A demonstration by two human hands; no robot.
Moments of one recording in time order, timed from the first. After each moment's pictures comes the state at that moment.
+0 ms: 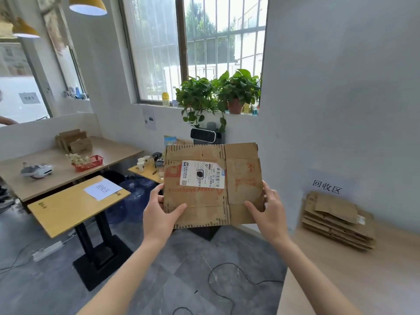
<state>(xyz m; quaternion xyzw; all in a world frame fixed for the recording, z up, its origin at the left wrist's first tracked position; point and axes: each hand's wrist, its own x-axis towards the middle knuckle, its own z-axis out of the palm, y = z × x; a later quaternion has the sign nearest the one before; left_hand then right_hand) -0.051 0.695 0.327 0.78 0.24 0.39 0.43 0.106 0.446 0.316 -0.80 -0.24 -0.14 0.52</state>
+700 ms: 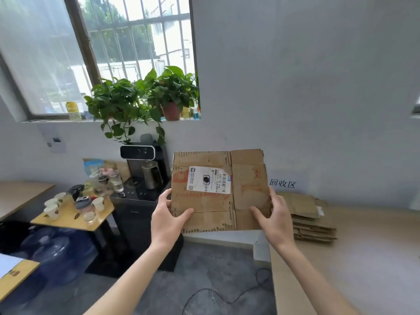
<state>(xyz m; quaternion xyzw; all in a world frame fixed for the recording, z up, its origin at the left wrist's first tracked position) 0.264 0.743 0.324 0.83 0.08 0.27 0.49 0.301 0.454 0.310 -0.85 -0.05 -0.23 0.47</state>
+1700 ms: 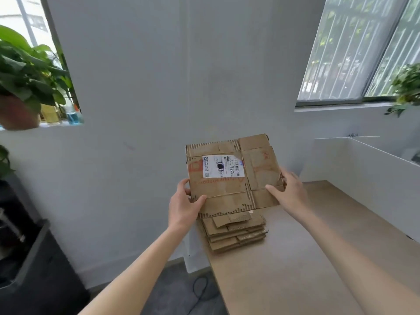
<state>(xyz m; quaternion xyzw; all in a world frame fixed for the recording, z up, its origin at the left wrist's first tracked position) 0.586 0.559 0.291 0.81 -0.15 0.05 0.57 0.473 0.270 0.338 -0.89 0.22 -0.26 0.29</state>
